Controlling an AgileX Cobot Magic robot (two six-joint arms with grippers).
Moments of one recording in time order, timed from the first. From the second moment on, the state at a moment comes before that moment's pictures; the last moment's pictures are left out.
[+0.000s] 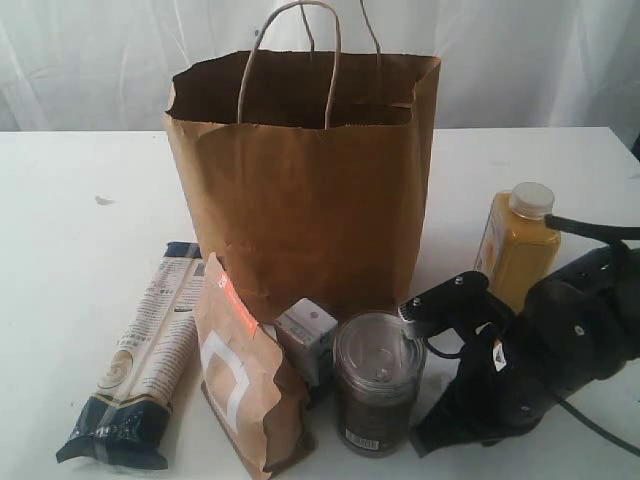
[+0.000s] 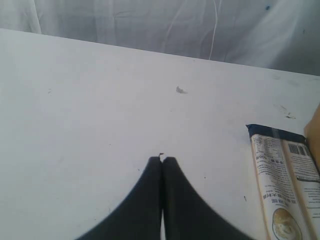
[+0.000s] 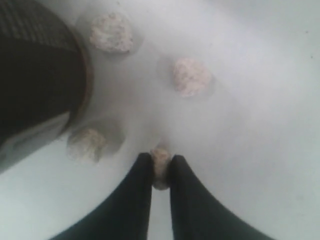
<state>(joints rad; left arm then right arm) 0.09 0.00 0.02 -0.24 0.25 0.09 0.58 1.57 -0.63 0.00 0.45 0.03</state>
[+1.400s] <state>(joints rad) 0.09 0.00 0.02 -0.24 0.25 0.09 0.58 1.45 -1.44 0.06 0.68 0.05</state>
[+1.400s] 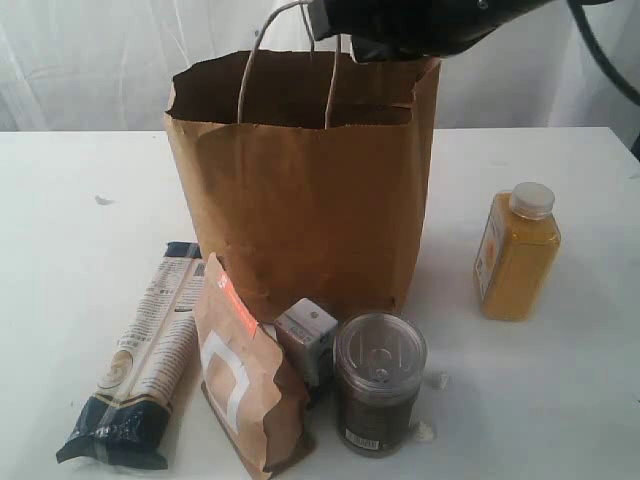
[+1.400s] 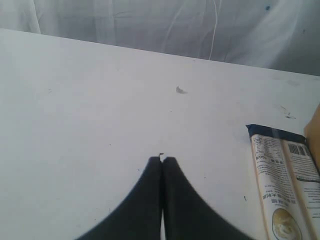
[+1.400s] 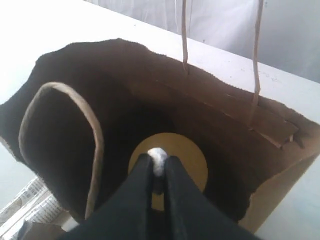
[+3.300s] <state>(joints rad) 0.09 0.00 0.02 -0.24 0.25 0.09 0.58 0.83 -0.86 0.17 1.20 -0.28</state>
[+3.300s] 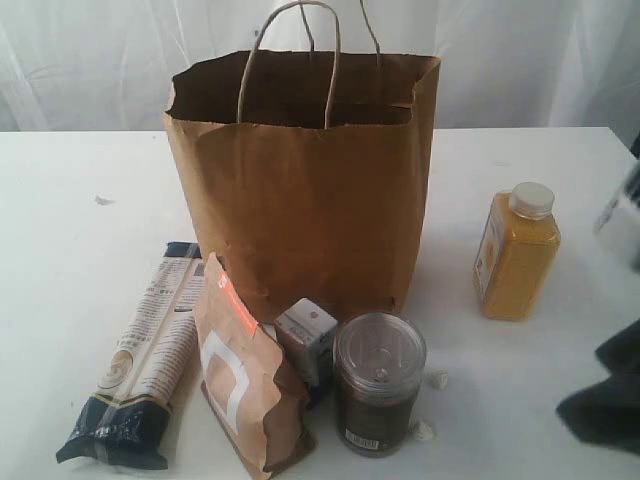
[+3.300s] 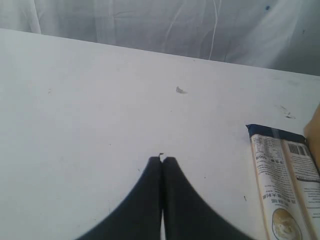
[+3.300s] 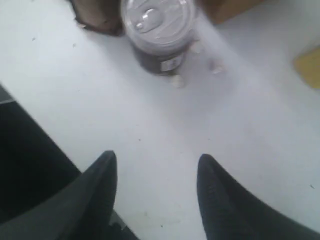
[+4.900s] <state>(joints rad) 0.09 0.00 0.02 -0.24 0.25 0.09 0.58 1.48 -0.50 0.52 0.29 -1.04</state>
